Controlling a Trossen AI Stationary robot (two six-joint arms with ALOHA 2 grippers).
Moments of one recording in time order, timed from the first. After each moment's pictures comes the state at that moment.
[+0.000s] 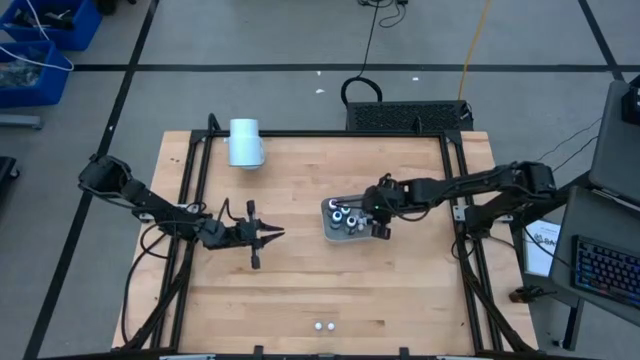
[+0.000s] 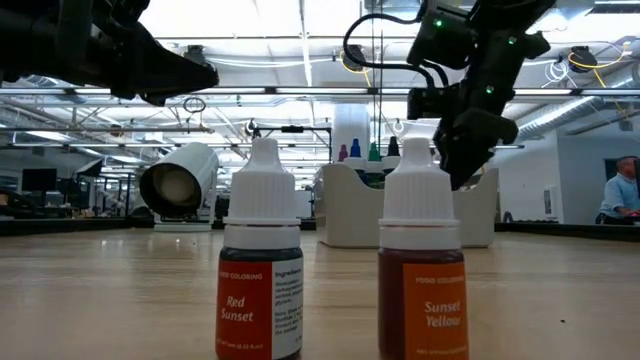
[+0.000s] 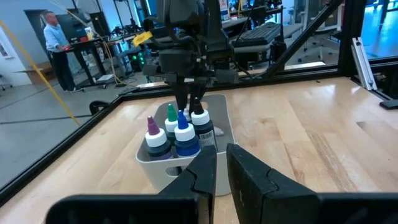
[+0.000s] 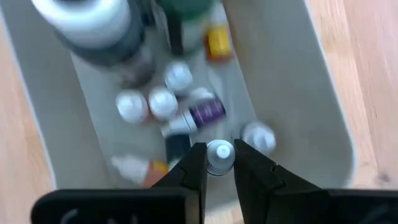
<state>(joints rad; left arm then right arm) -0.41 1.23 0.25 0.89 -0.54 0.09 -0.06 1.46 0.84 -0.54 0.15 0.08</state>
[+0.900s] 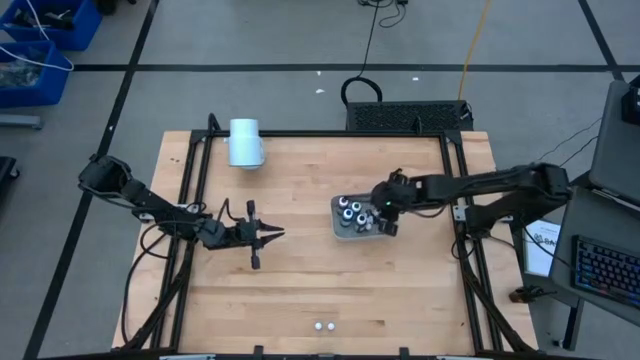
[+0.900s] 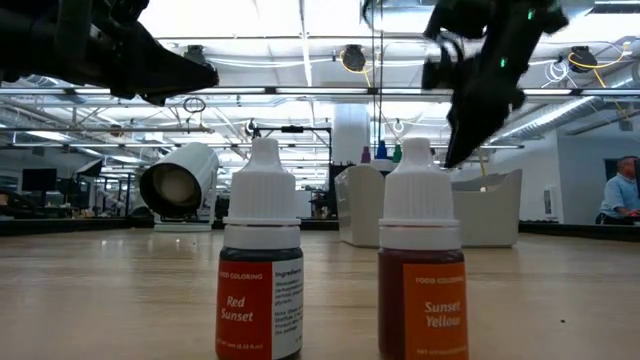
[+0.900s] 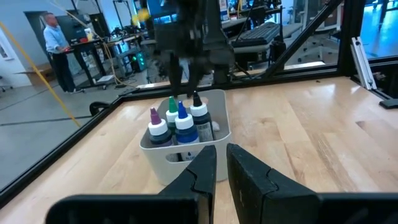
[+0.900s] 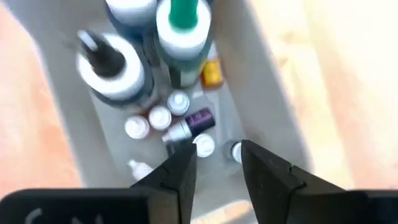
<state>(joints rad) -0.42 1.23 0.25 0.89 -0.54 0.10 -0.06 1.32 0.84 -0.63 0.19 0.14</state>
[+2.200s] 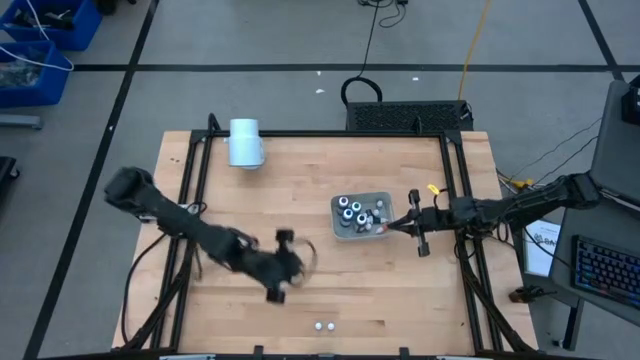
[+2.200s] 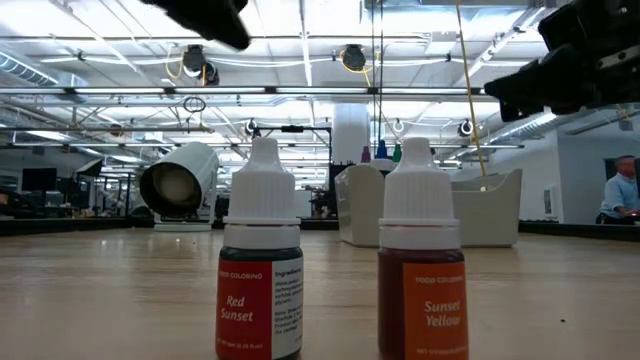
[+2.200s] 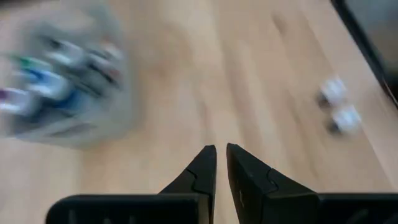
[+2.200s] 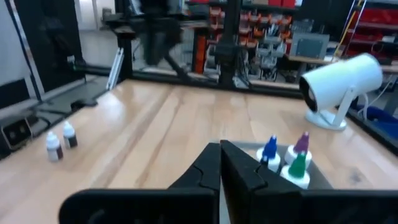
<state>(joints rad) -0.49 1.56 1.13 -0.38 -0.34 -0.15 0.16 0.60 0.06 0.48 0.05 -0.07</state>
